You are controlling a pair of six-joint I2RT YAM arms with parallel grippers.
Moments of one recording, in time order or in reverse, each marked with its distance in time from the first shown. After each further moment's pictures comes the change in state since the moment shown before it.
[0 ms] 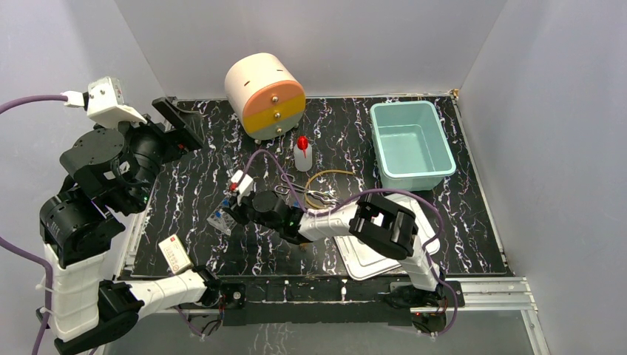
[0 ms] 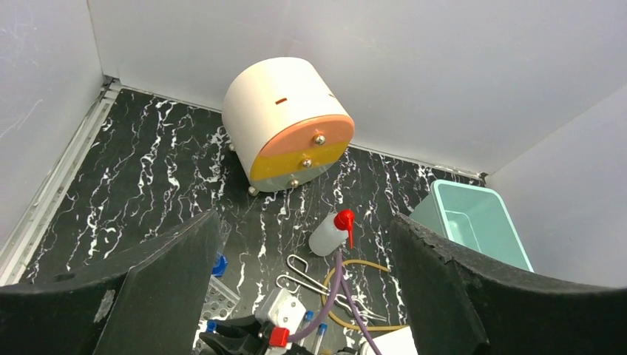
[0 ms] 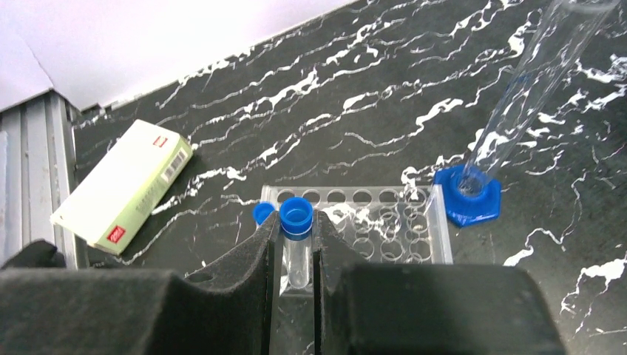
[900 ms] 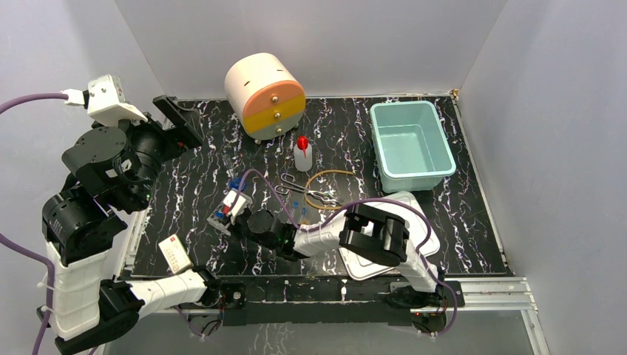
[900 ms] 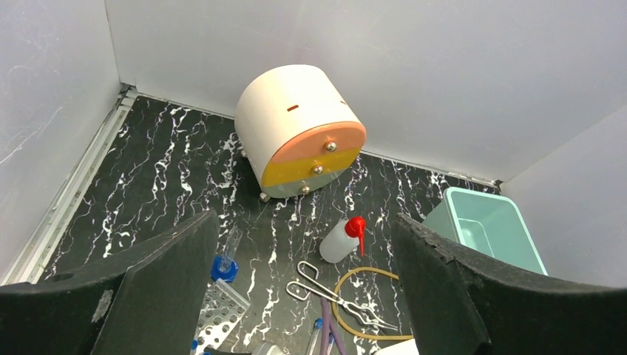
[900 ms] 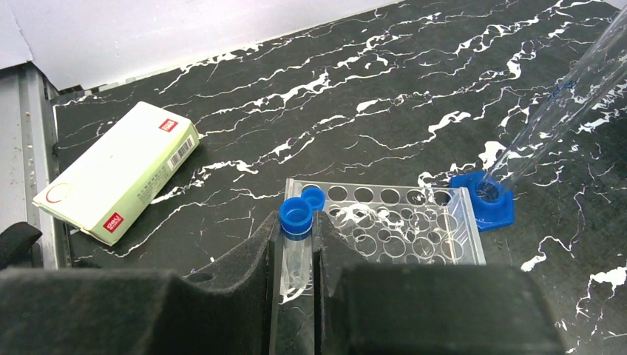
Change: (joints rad) left arm 0.000 0.006 0.000 0.012 -0.038 0.031; right arm 0.098 0.057 -0.036 0.135 0.126 -0.140
